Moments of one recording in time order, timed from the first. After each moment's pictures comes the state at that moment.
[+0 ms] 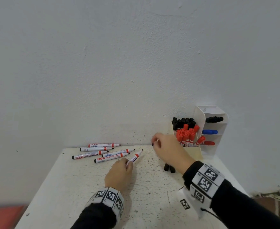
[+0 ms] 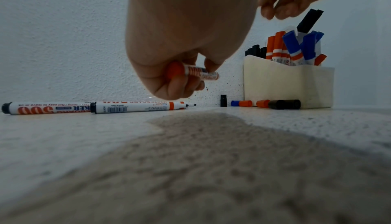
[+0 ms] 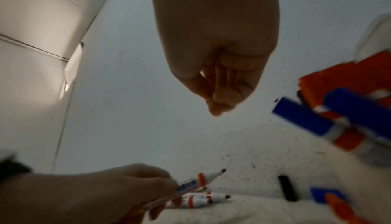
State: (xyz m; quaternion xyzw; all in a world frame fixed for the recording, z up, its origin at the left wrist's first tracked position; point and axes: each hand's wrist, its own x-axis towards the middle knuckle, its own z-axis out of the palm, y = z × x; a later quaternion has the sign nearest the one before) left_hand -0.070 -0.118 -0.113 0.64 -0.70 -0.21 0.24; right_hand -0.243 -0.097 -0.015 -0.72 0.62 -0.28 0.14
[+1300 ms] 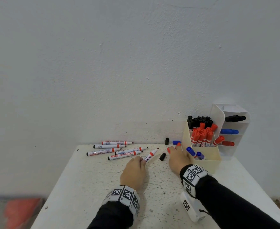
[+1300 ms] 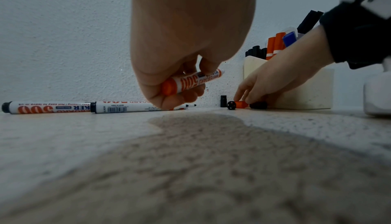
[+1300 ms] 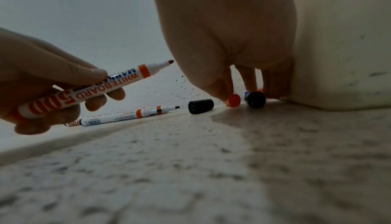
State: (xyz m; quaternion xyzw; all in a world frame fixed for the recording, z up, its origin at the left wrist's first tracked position) left_hand -0.070 -0.124 -0.121 0.63 -0.70 -0.23 0.26; right_hand -0.238 -0.148 -0.105 -0.61 0.78 -0.03 0.11
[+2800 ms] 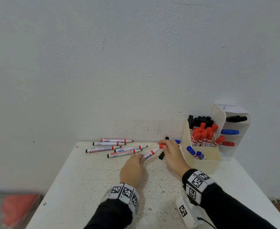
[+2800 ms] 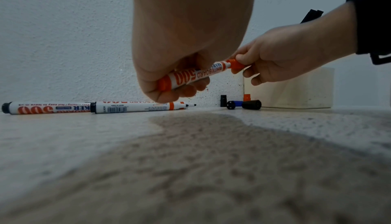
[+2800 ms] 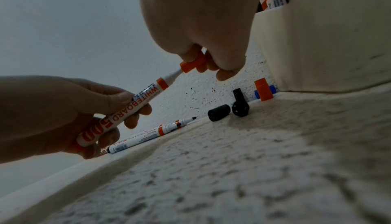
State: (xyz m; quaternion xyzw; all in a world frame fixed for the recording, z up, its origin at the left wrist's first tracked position) left_hand -0.071 -0.119 -0.111 0.61 -0.71 -0.21 0.28; right_hand -0.227 -0.137 -0.100 -0.66 0.61 -0.39 0.22
